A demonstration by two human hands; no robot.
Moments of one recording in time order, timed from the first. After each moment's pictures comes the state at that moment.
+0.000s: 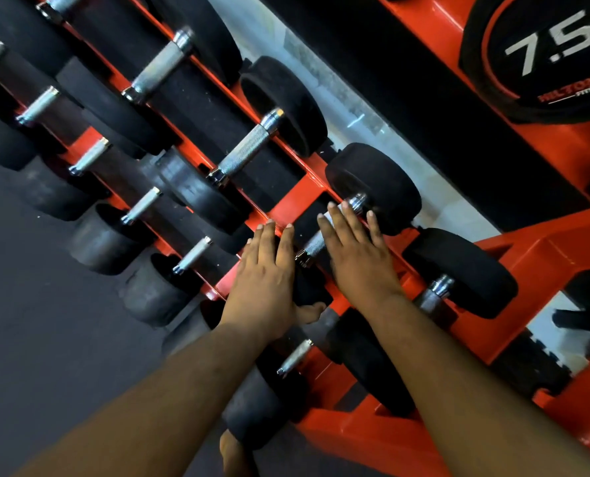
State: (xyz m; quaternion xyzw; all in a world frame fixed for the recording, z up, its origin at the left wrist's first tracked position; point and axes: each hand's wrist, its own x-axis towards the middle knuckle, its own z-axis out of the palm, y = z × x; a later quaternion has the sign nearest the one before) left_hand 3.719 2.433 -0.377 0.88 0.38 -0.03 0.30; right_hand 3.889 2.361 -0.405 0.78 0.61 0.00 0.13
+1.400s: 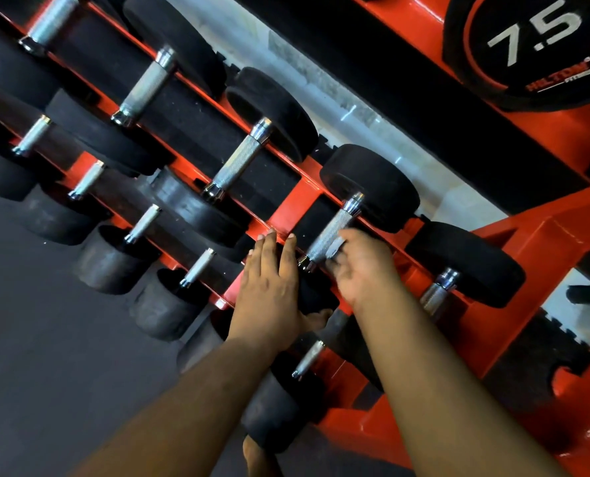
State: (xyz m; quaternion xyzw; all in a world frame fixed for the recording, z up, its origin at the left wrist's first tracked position) left_hand 3.716 2.434 -0.384 0.89 0.37 -0.03 0.28; right_hand 3.868 2.408 -0.383 0.66 -0.23 -0.42 -0.57
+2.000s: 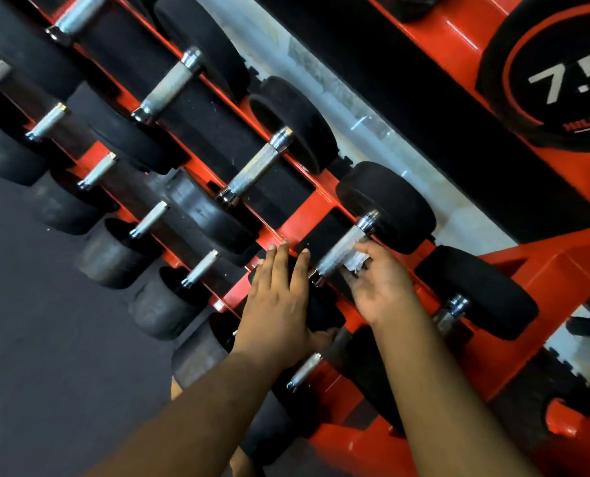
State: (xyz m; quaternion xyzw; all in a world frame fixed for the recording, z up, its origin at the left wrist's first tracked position) left_hand 3.716 2.435 -0.390 0.89 0.37 -0.02 0.28; right_hand 3.879 2.401 -0.376 0.63 -0.23 -0.43 -0.61
